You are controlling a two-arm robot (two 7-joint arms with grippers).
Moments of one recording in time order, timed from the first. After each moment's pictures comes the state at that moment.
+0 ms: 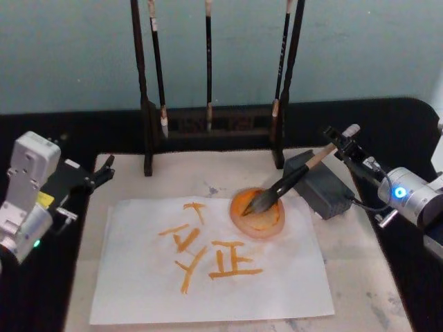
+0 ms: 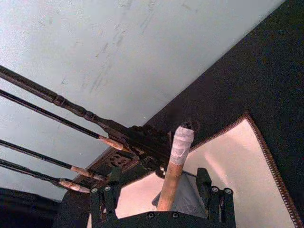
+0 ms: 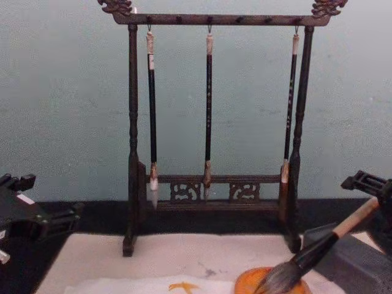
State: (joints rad) left arm -0.20 0.60 0.45 -1.41 -0.25 -0.12 0.03; right arm 0.30 0.31 -0.17 -1.26 1.22 0.38 0.08
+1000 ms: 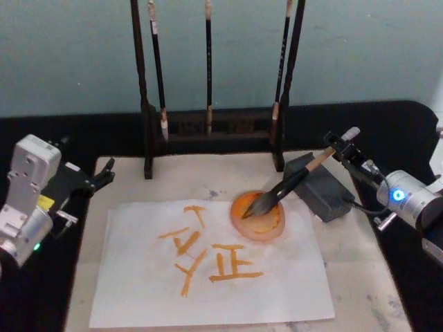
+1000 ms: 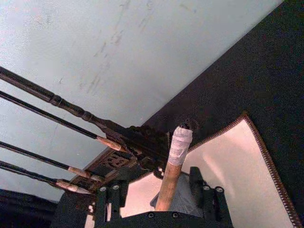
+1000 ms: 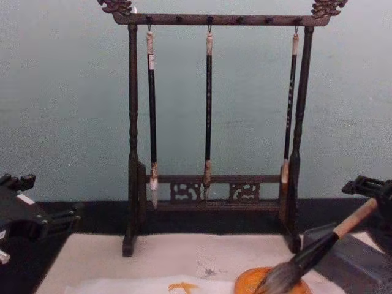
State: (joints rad) left arm -0.20 0.60 0.45 -1.41 -0.25 -0.12 0.03; right arm 0.31 0.32 -0.20 -1.25 1.24 0.36 0.07
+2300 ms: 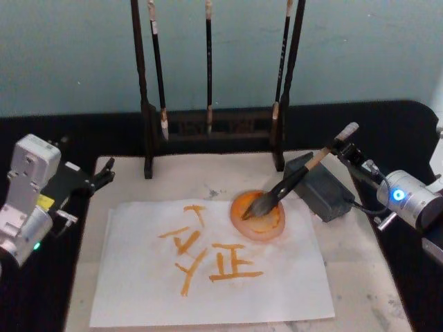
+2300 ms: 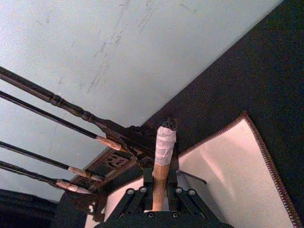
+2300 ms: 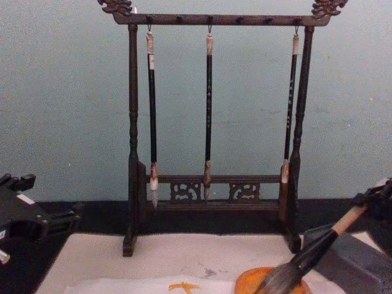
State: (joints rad) left arm -0.20 0.60 0.45 -1.41 -0.25 -0.12 0.03; right arm 0.31 0.32 -0.20 -1.26 1.24 0.36 0.07
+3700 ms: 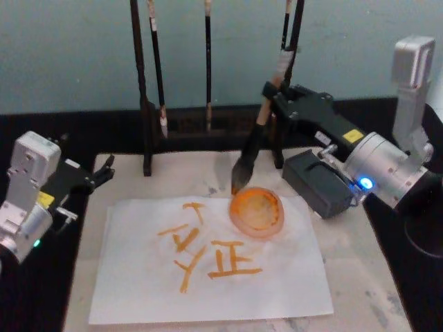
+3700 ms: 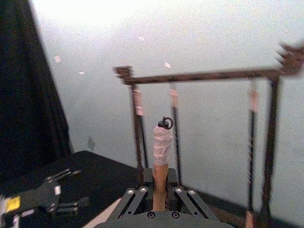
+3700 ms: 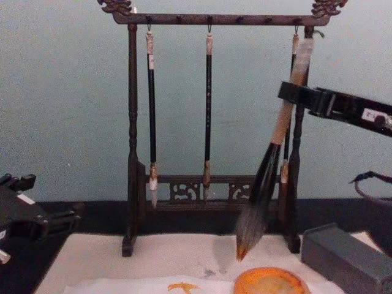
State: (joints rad) left arm -0.20 0.60 0.45 -1.41 -0.25 -0.12 0.03; right arm 0.32 0.51 -0.48 -1.60 0.74 0.00 0.27
